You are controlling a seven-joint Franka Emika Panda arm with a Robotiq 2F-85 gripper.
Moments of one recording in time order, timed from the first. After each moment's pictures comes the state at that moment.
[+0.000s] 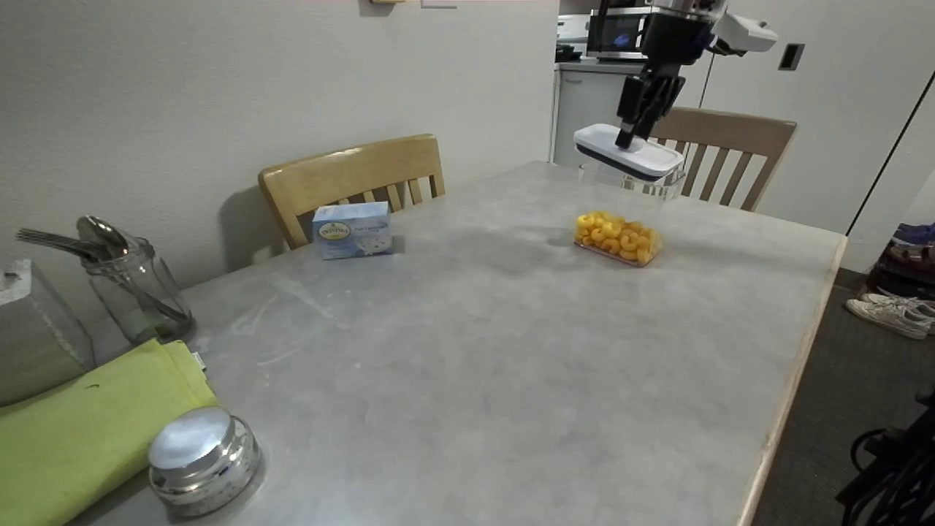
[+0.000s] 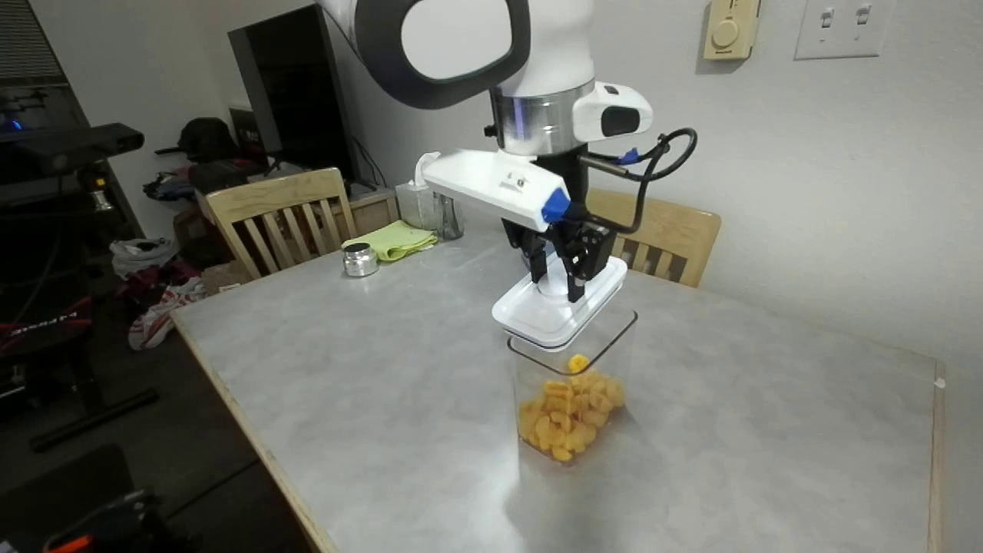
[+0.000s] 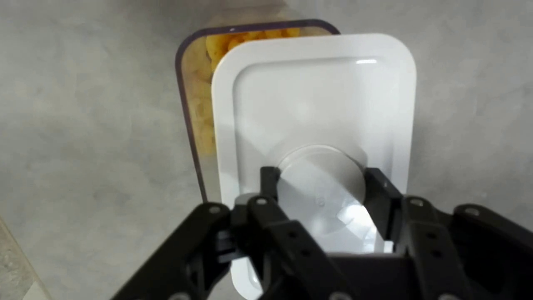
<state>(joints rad) -0.23 0.29 -0.10 -1.98 0.22 2.44 -0.45</state>
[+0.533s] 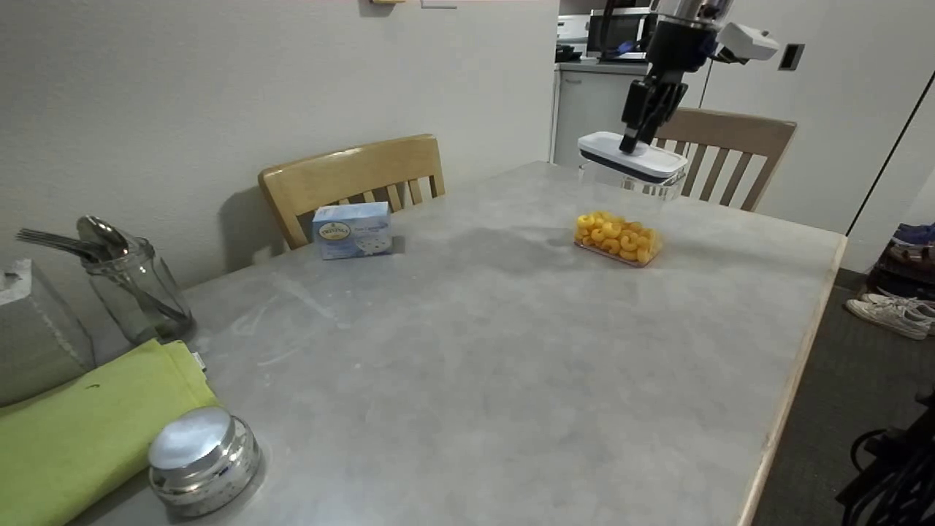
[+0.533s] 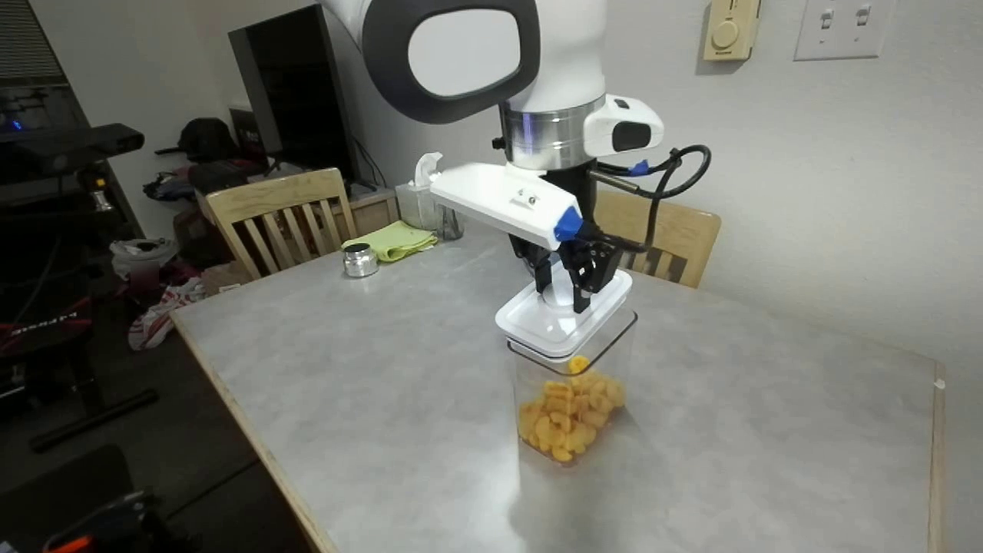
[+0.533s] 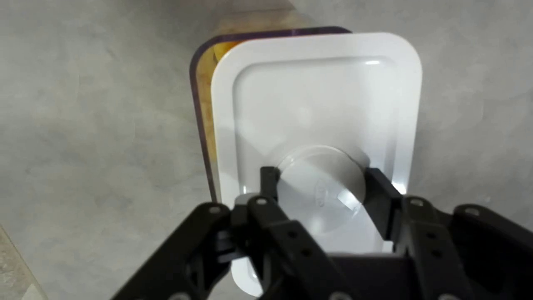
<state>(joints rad) -0.26 0.30 -0.09 -1.98 0.25 2.45 -0.49</state>
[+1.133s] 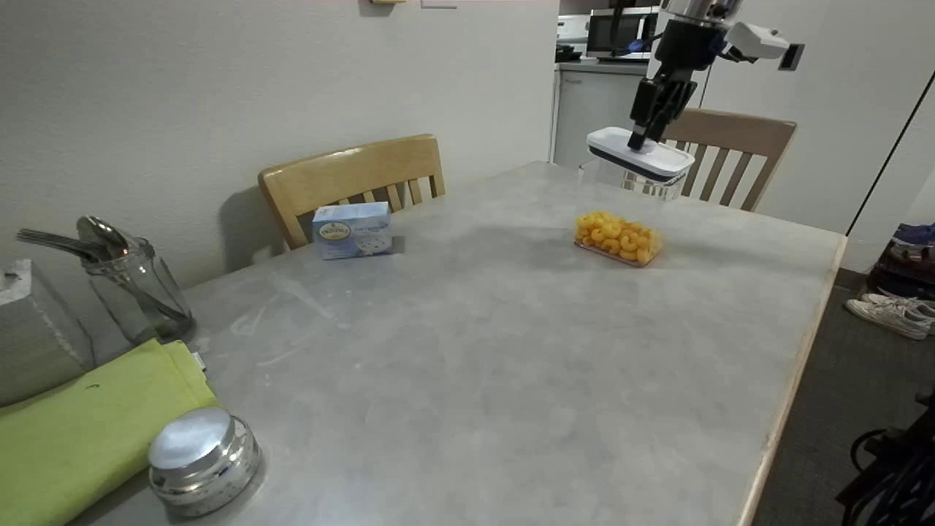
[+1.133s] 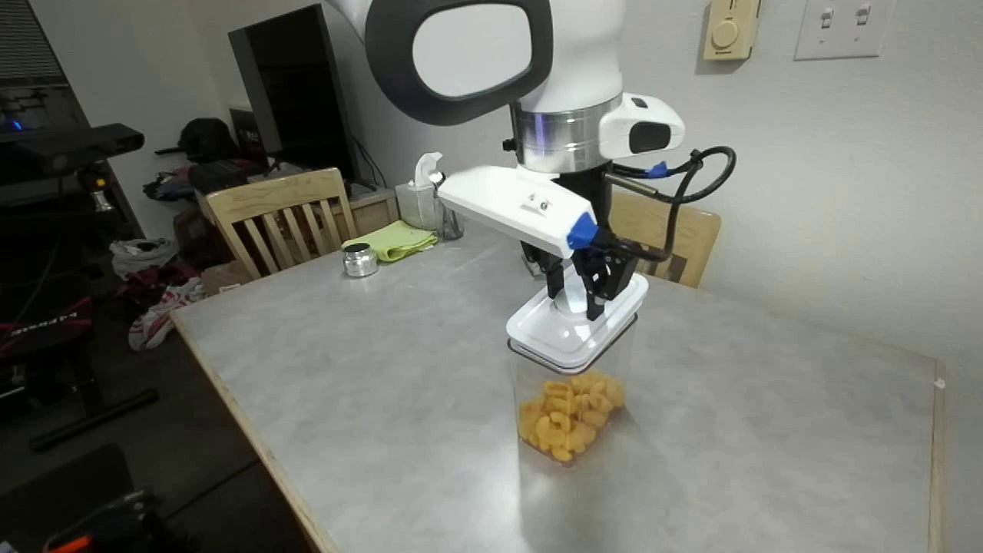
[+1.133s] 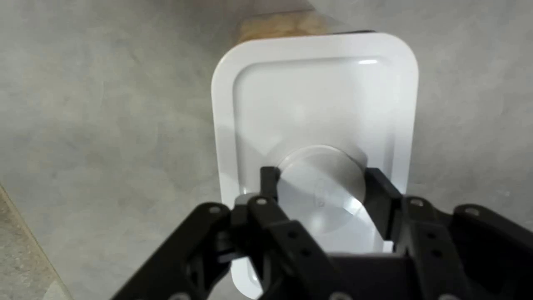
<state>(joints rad) -0.29 0.30 -0.09 -1.98 0.25 2.46 -0.50</state>
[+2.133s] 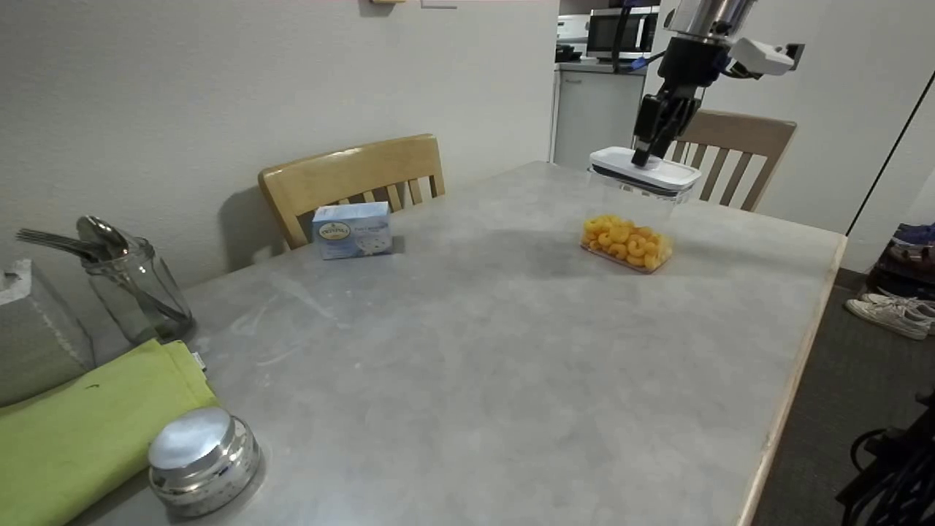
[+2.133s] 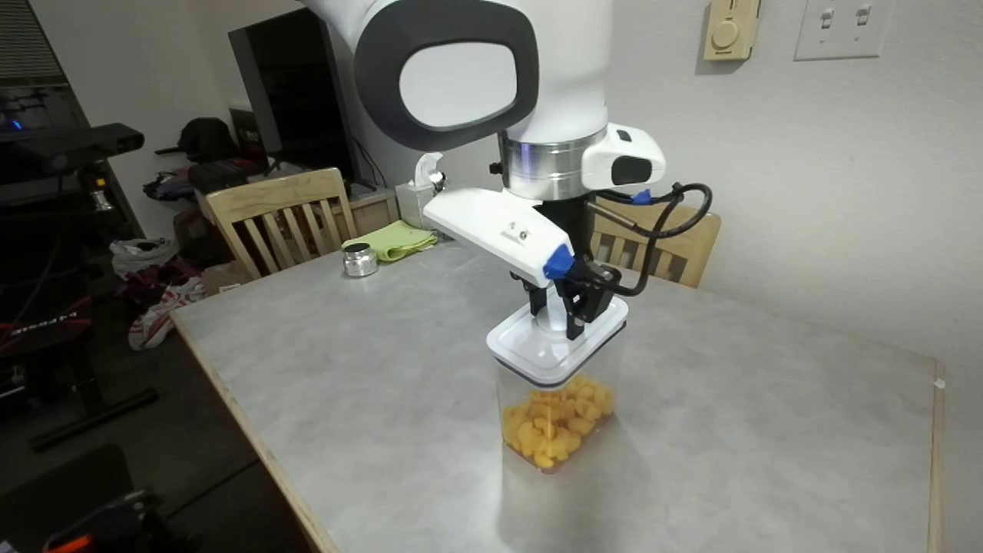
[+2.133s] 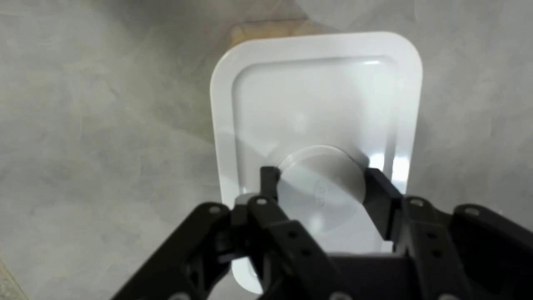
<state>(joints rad) -0.30 0.30 -0.08 -2.03 0.27 2.46 -0.50</state>
